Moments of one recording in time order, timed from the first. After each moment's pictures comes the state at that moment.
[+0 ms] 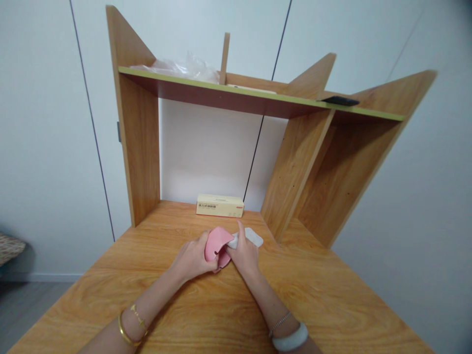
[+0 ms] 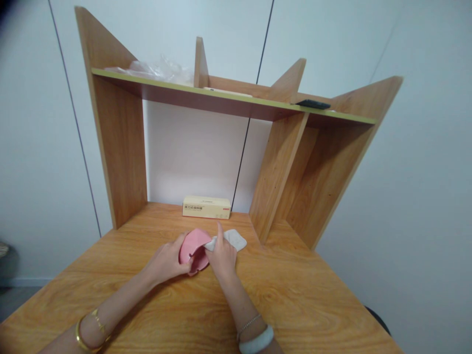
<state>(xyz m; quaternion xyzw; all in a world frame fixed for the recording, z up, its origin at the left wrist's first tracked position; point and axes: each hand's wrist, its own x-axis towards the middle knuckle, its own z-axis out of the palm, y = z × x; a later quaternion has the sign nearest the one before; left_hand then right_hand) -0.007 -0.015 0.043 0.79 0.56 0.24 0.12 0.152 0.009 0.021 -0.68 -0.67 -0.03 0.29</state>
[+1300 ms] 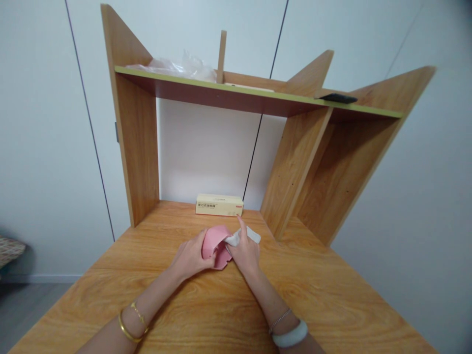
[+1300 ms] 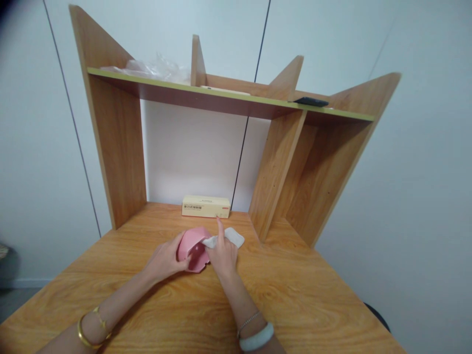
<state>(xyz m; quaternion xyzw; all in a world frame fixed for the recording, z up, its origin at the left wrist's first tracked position) -0.011 -0.009 0.035 0.79 0.54 0.28 0.11 0.156 0.011 0.019 -0.67 -0.66 -0.04 0.33</state>
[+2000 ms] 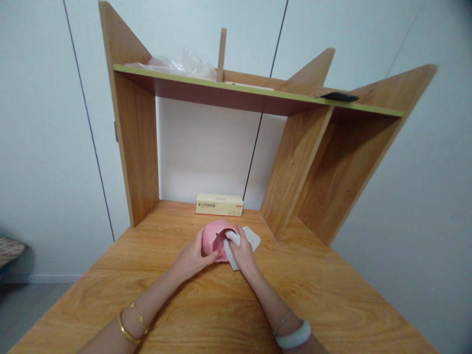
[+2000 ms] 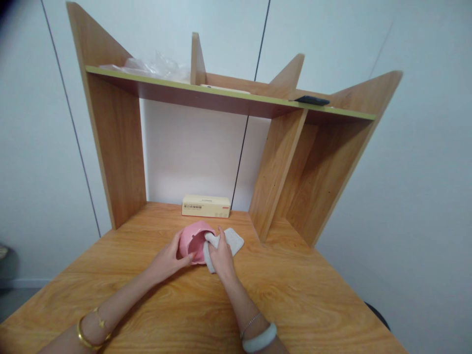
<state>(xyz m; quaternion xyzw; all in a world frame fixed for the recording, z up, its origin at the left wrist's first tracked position) -0.012 0.000 0.019 0.76 0.51 0.35 0.22 0.160 0.026 -0.004 -0.63 -0.63 0.18 0.42</state>
